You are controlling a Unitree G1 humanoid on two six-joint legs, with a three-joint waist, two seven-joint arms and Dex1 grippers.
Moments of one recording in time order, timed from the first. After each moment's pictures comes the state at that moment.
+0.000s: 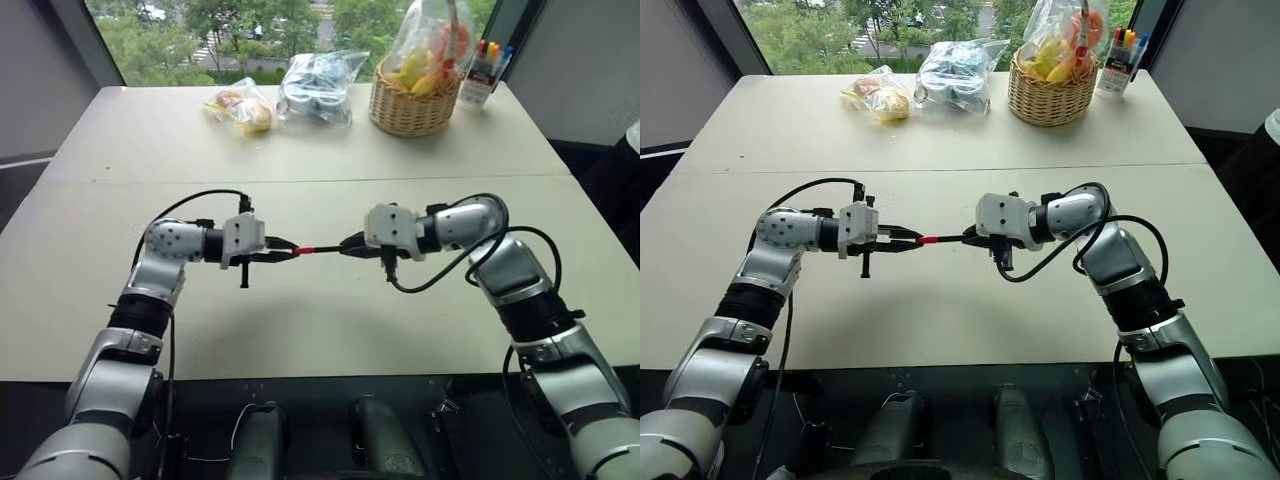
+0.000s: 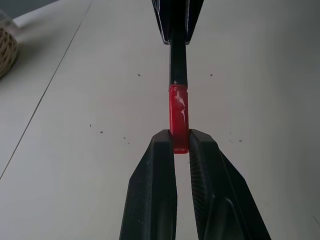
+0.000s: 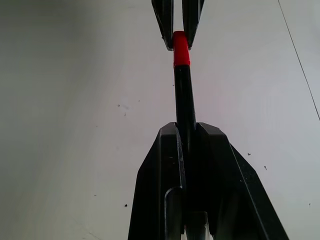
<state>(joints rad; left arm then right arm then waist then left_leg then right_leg) -0.69 0.51 -0.14 0.55 -0.10 -0.38 -1.32 -0.71 -0.57 0.30 0.07 -0.02 0.18 1.21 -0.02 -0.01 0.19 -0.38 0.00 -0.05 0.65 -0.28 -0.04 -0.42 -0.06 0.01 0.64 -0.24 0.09</state>
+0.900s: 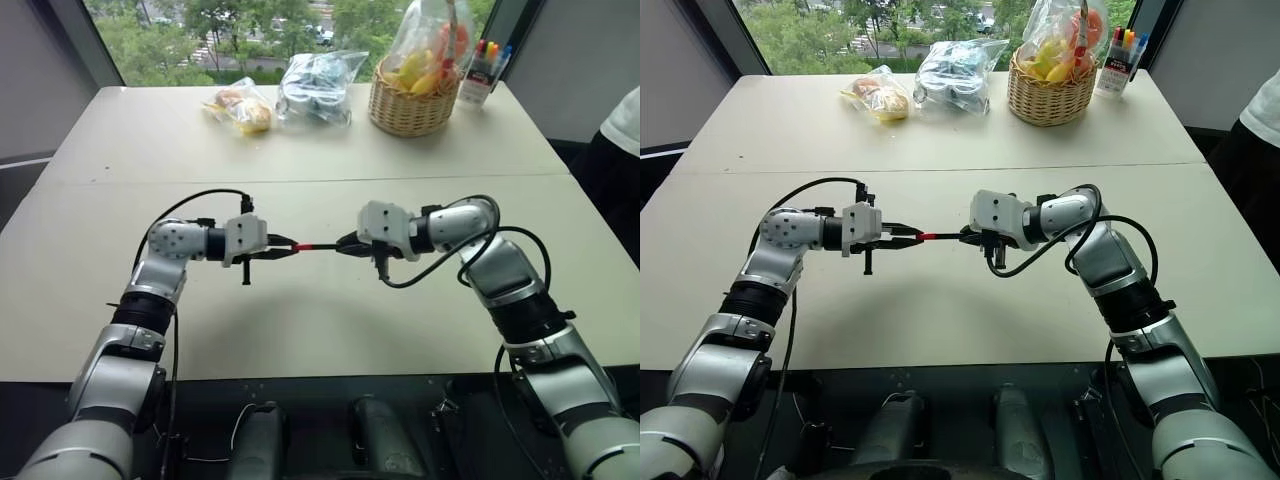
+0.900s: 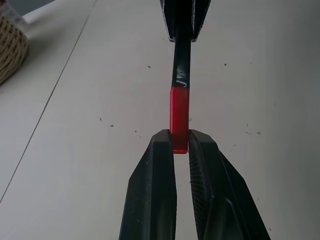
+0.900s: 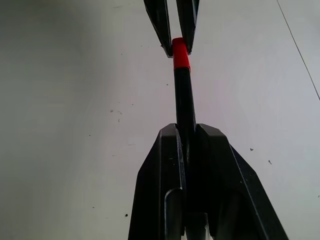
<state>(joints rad) -0.71 0.50 -0.14 0.59 -0.07 -0.40 -1.28 -0.71 -0.53 0.30 0.04 -0.05 0.26 1.18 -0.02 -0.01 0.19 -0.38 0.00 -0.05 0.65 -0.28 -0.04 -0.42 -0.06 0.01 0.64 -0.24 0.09</state>
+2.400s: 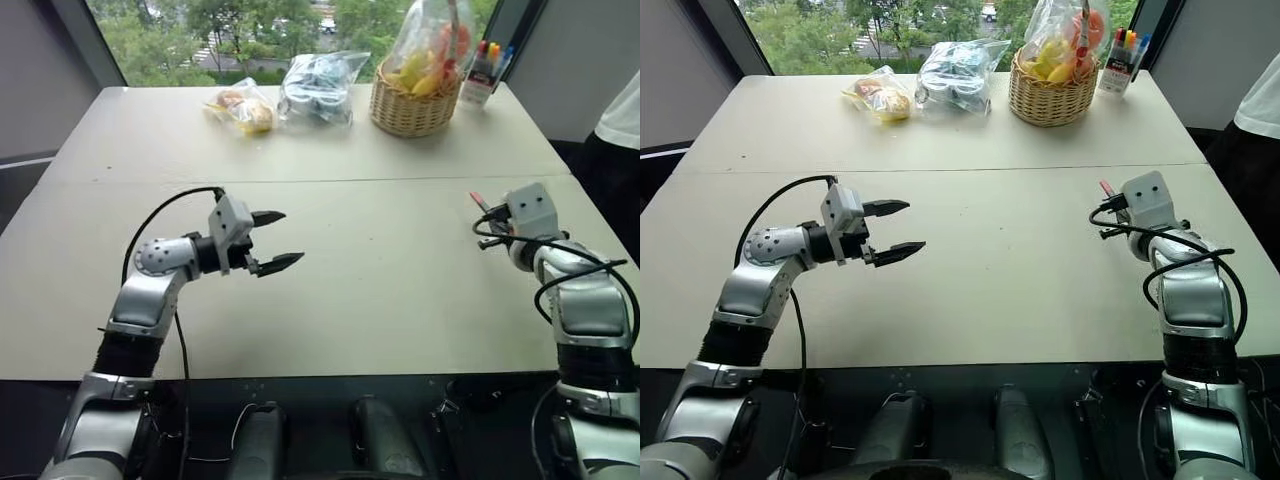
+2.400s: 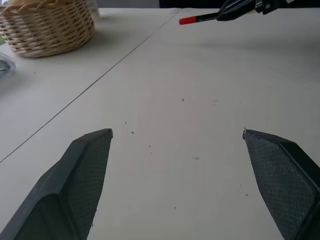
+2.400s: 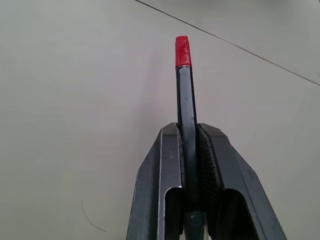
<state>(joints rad) -0.48 0.50 -0.04 0.08 -0.29 0.17 -1.03 -0.41 -0.59 -0.24 -0.04 -0.05 0.82 0.39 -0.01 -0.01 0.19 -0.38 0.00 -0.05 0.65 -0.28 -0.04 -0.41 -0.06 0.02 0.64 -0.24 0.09</state>
